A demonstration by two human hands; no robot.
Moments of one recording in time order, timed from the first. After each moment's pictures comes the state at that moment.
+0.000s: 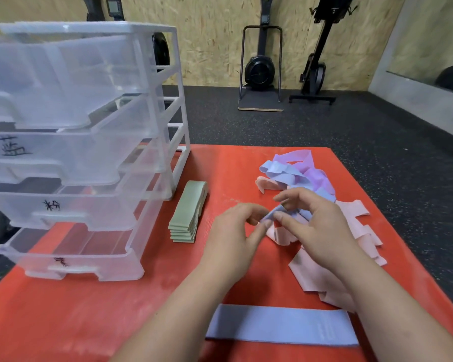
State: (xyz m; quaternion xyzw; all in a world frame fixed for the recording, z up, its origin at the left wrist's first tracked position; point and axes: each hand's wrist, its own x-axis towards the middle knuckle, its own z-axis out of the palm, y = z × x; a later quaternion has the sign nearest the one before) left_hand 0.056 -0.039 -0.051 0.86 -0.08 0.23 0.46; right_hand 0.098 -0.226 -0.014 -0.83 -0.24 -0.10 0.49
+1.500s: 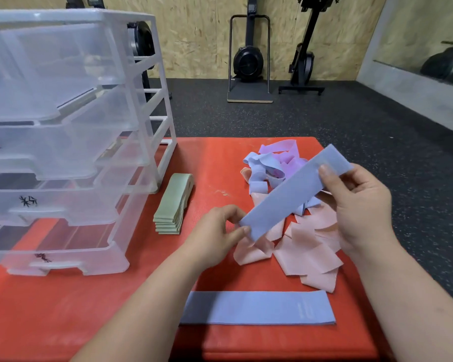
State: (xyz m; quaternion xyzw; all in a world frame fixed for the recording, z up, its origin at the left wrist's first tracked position) left_hand 0.070 -0.022 -0.078 0.90 -0.10 0.07 0.42; right_hand 0.102 -0.275 0.001 -0.63 -0.04 -0.18 0.75
